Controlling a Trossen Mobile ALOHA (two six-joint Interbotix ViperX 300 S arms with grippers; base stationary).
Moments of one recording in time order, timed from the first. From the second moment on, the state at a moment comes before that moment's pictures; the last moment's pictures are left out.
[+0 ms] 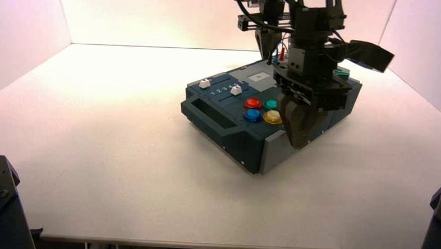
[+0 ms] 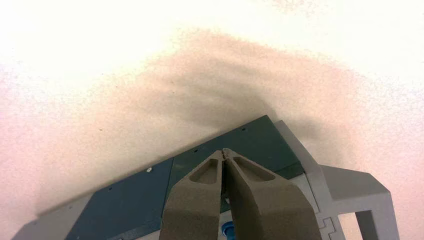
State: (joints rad) left arm -1.02 0.53 0.13 -0.25 1.00 0.52; right arm 0.35 0.77 -0.41 -0.07 1.22 0.13
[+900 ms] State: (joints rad) left arm -0.85 0.55 0.23 -0.23 0.97 0.56; right arm 0.26 0.77 -0.39 -0.08 1.21 0.13
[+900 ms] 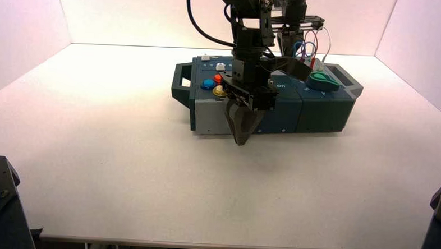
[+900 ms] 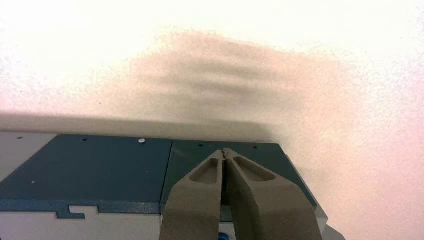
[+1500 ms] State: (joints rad) left arm -0.80 0.42 0.22 -0.23 0.86 0.56; right arm 0.31 0.82 -0.64 -0.07 1.22 0.05
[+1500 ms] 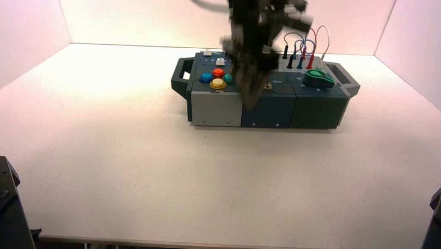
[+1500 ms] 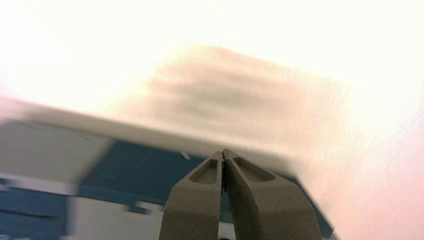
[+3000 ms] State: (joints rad) left arm -0.61 -0.25 0.60 -0.22 0.67 0.52; right arm 0.55 0.68 -0.89 -0.04 1.49 0.06
